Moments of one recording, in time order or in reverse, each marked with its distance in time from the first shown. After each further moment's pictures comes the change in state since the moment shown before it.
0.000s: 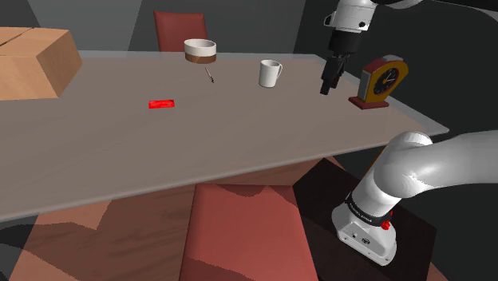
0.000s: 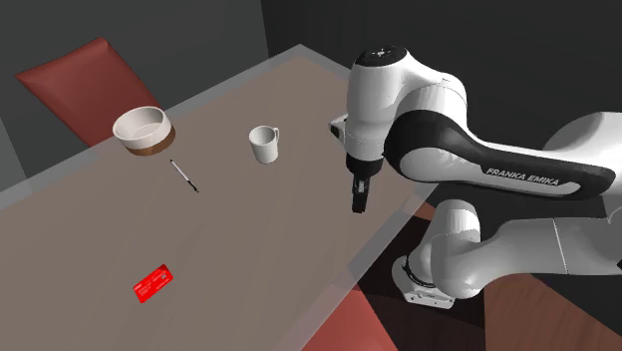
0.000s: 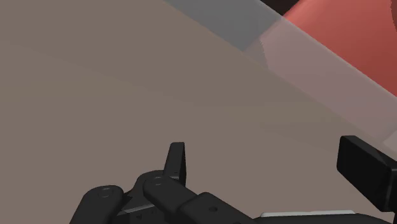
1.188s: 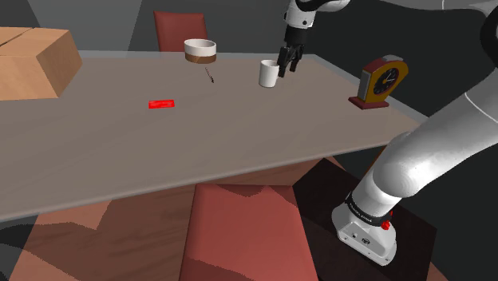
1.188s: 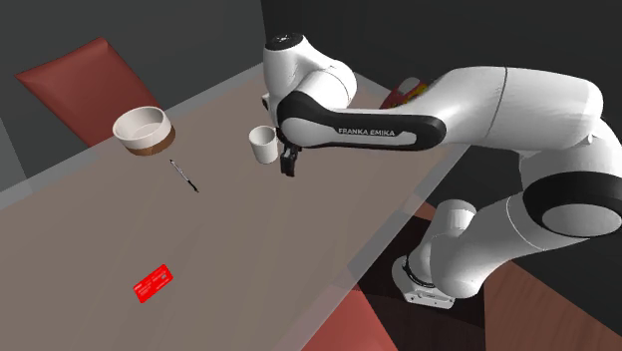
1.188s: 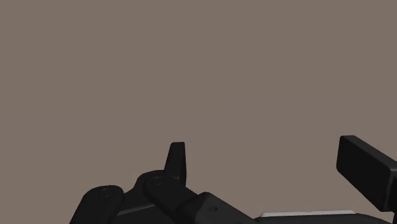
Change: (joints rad) arm -0.018 0.548 -0.064 0.327 -0.062 0.307 -0.085
